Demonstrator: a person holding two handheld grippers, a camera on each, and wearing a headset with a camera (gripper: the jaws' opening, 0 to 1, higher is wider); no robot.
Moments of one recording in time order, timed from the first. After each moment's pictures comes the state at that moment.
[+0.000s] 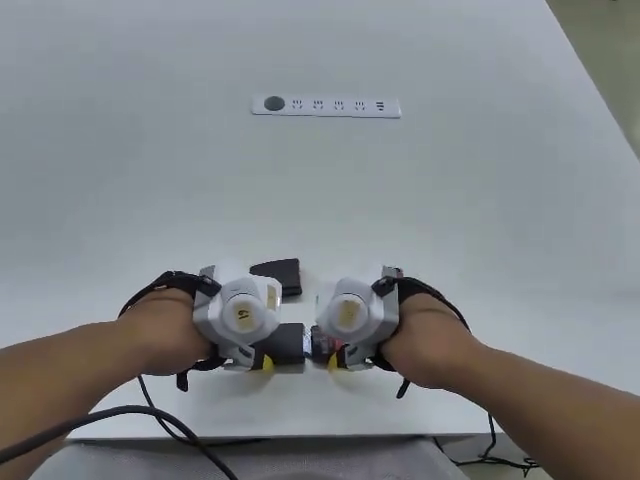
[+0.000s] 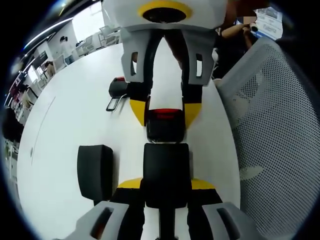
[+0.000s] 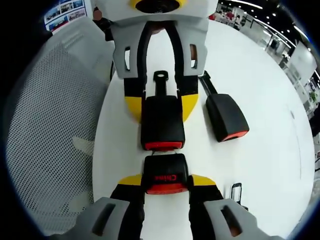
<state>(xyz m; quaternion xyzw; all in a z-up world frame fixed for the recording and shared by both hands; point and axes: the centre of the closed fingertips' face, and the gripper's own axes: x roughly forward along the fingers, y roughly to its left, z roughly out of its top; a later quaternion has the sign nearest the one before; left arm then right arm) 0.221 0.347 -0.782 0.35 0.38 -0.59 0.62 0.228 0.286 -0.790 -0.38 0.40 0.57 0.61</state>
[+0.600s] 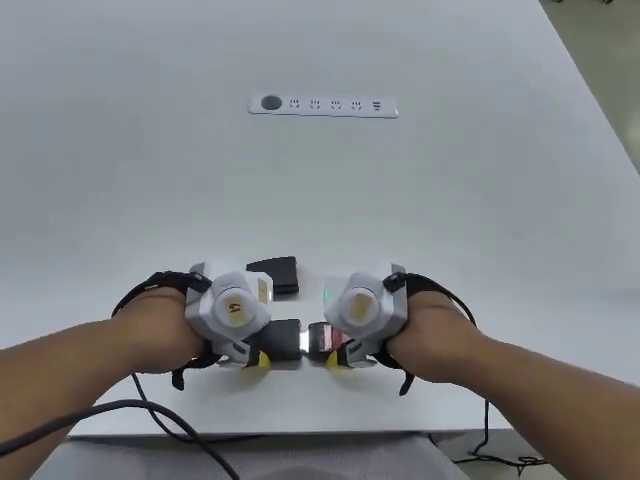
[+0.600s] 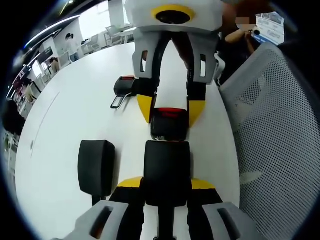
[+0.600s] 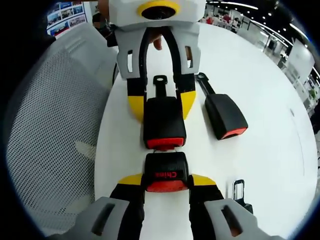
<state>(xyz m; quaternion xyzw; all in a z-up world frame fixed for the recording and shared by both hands) 0.224 0.351 -0.784 0.33 0.38 -0.58 0.64 0.223 0.285 -0.781 -0.35 0.38 0.59 0.62</state>
